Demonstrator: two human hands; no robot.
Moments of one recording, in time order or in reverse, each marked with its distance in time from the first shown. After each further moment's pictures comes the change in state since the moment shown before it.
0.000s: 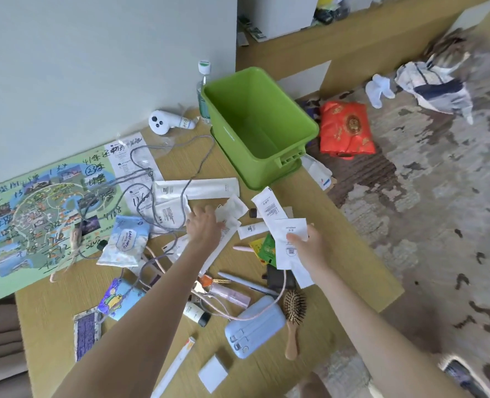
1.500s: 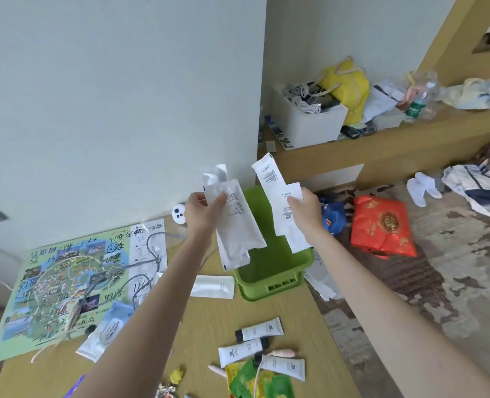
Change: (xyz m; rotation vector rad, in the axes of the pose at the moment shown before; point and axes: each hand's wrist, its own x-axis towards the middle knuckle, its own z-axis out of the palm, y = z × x) left_hand 0.089 0.121 -0.209 -1.280 0.566 -0.195; right_hand 0.197 -0.267 -0.045 0.049 -0.047 -0.387
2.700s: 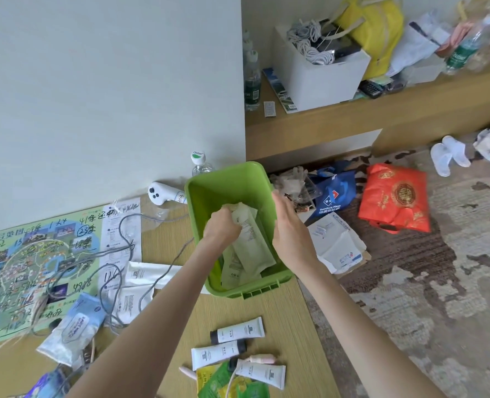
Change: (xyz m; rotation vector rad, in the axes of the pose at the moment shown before) left_hand 0.029 -0.085 0.098 0.973 -0.383 -0.056; right_hand 0.009 0.087 0.004 -0.568 -0.284 -0.444
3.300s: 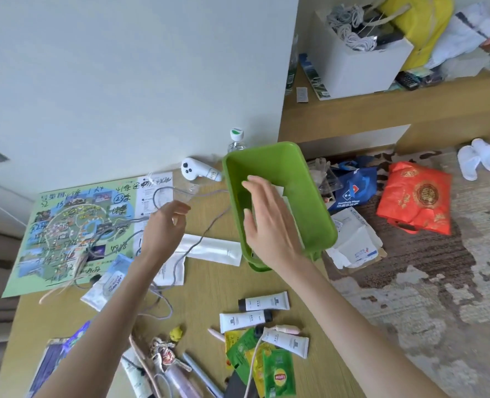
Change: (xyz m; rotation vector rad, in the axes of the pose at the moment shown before) left_hand -0.064 -0.166 -0.065 -0.160 0.438 0.191; right_hand -0.034 -0.110 0.018 0.044 0.138 -0.301
